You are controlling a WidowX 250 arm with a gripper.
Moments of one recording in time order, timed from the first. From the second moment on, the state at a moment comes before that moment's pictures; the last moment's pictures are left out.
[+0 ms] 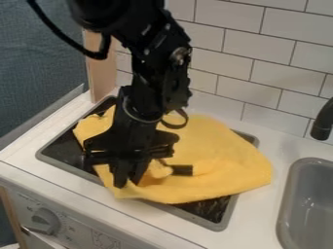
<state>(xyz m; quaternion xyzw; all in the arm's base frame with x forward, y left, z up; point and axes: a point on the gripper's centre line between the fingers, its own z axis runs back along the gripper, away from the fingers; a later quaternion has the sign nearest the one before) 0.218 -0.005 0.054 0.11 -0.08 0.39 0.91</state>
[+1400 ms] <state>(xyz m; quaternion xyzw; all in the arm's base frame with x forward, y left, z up) 0.203 -0.035 0.120 0.01 -0.12 0.30 0.95</state>
